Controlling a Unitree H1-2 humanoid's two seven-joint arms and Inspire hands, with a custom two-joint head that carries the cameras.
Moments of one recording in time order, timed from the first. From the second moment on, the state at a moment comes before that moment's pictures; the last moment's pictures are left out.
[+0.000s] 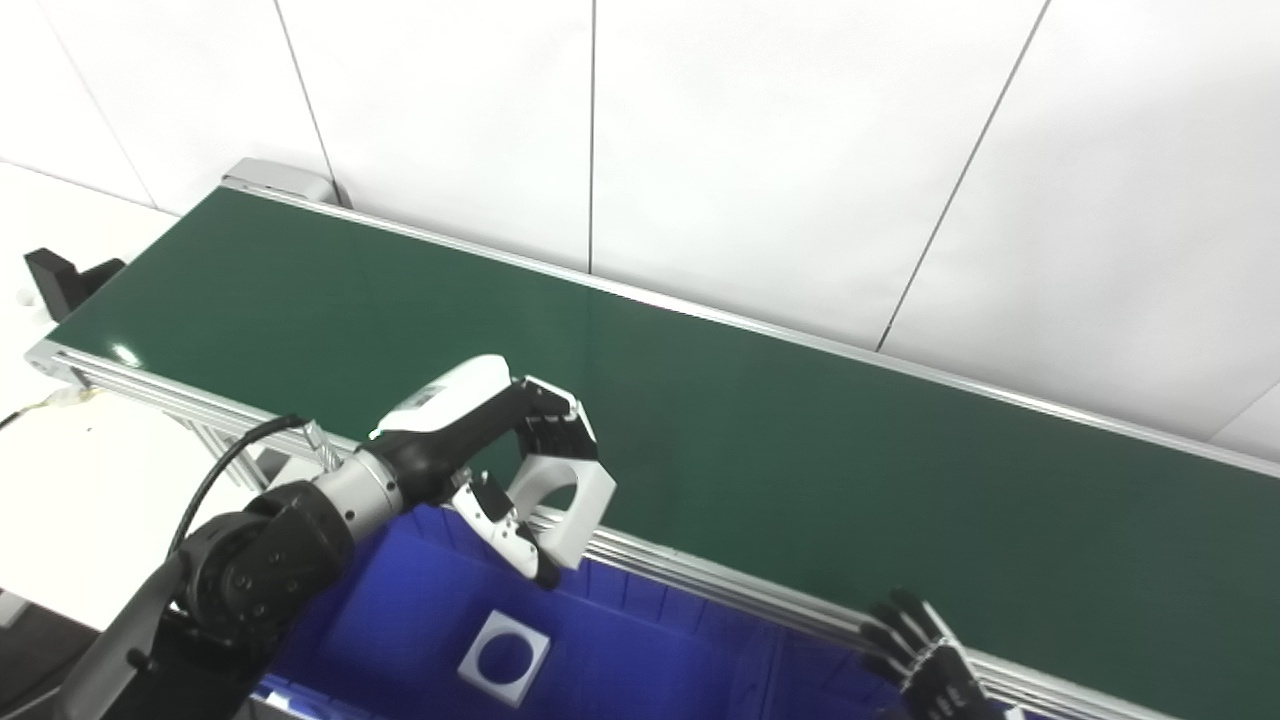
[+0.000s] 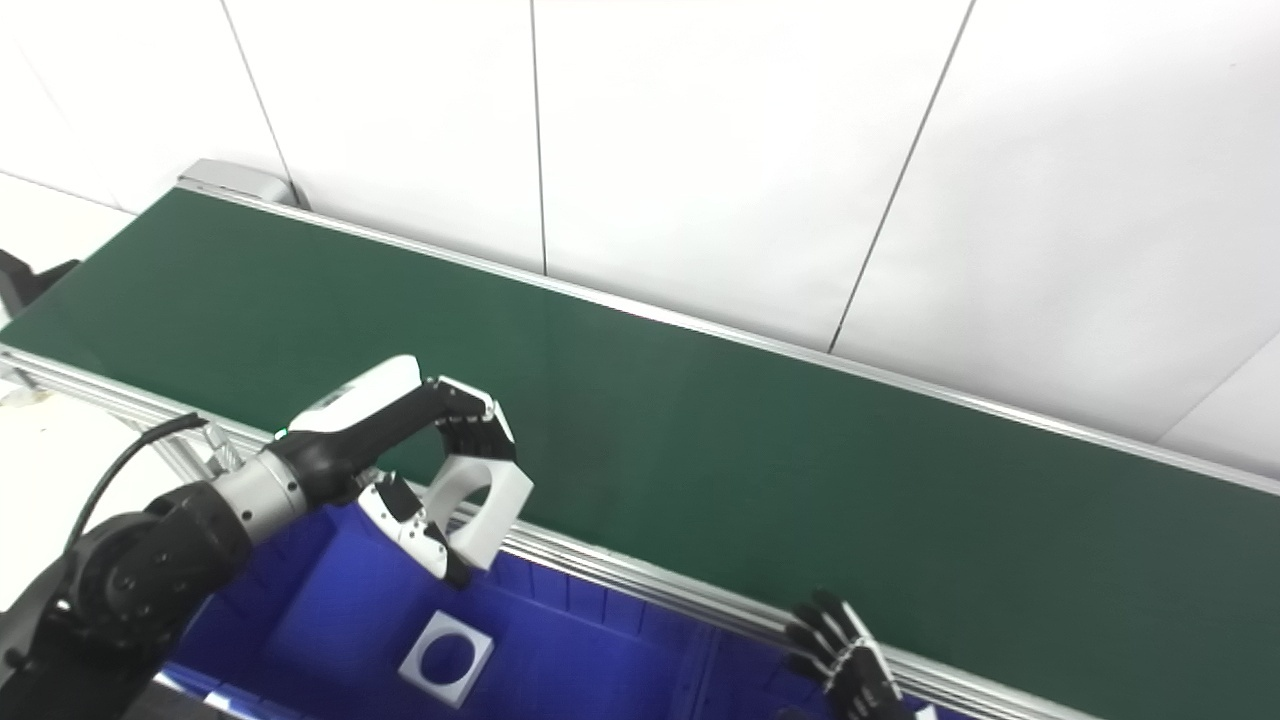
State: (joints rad) left arm 0.12 0.50 -0.07 -0.61 0.40 0.25 -0.45; right arm 0.34 -0.11 0.18 -0.11 0.05 -0.22 0.17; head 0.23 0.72
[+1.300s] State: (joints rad) left arm 0.32 0.41 -0.09 -0.28 0.43 0.18 -0.31; right arm 0.31 -0.13 0.15 -0.22 0.10 -0.10 0.17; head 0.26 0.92
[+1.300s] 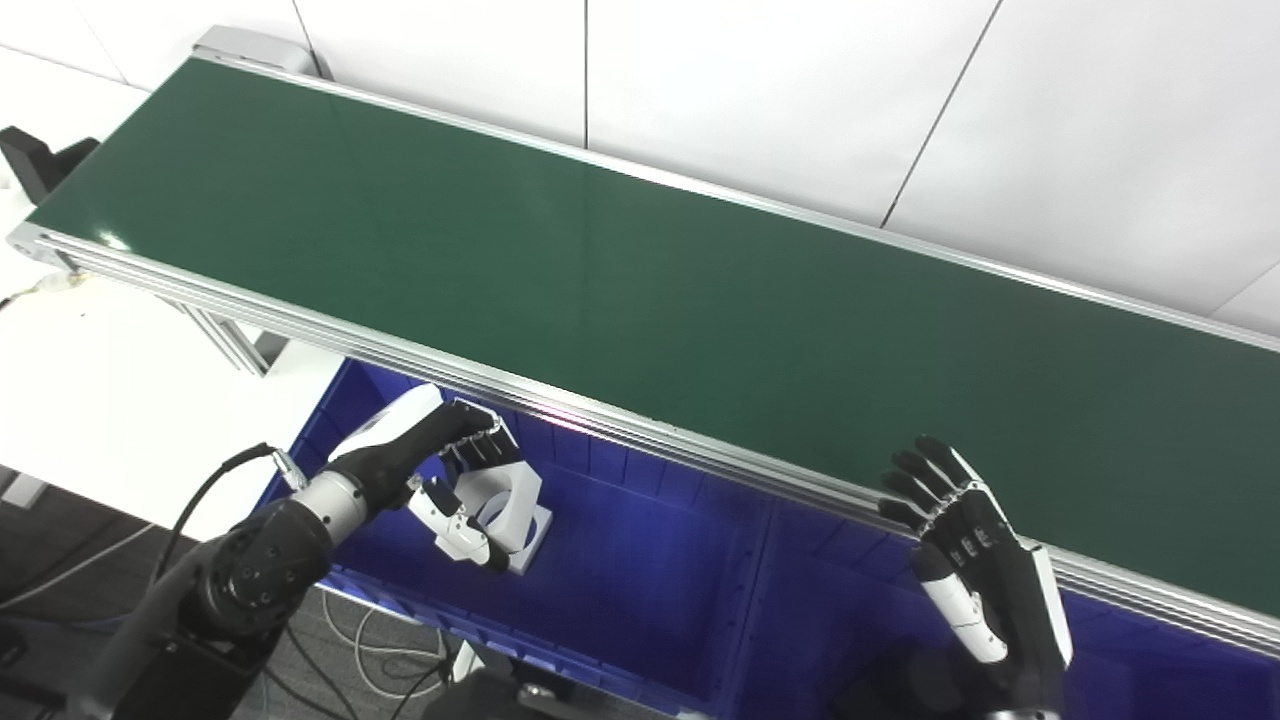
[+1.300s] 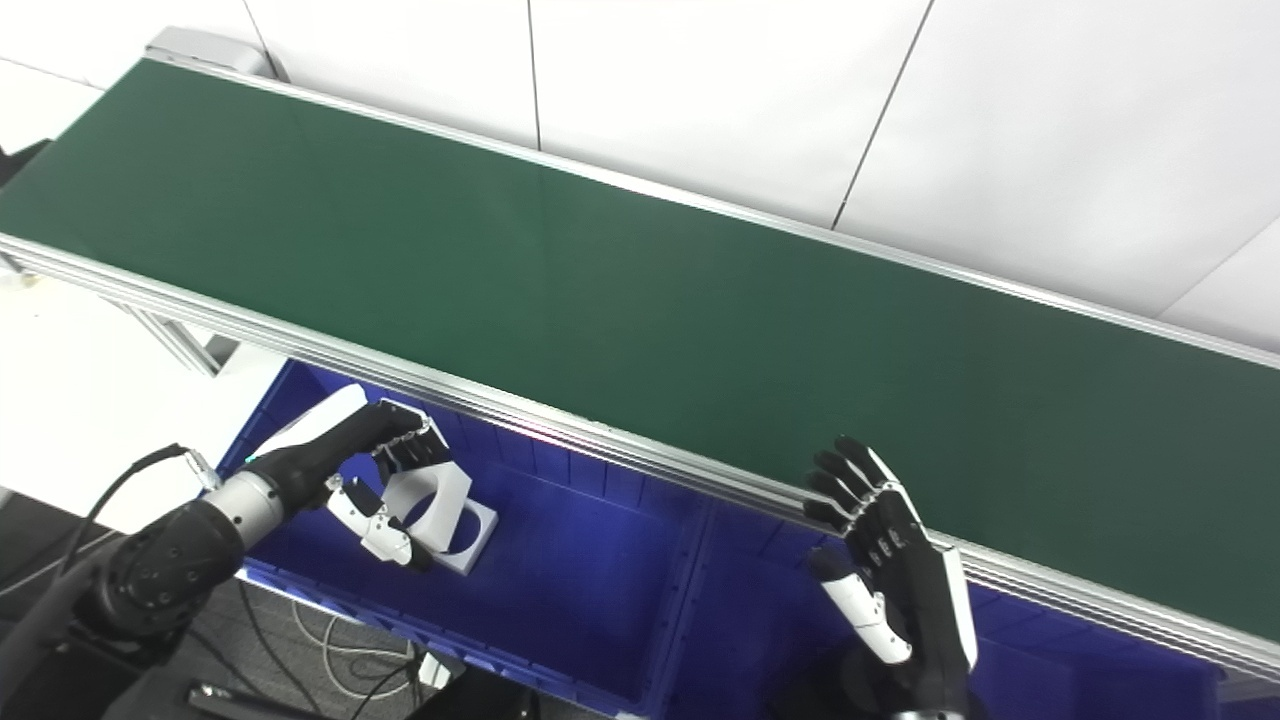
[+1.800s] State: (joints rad) left arm 0.30 0.40 -0.14 -0.17 0.49 0.13 -0.23; right arm 0.32 -0.14 0.15 -0.25 0.11 -0.09 0.18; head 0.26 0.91
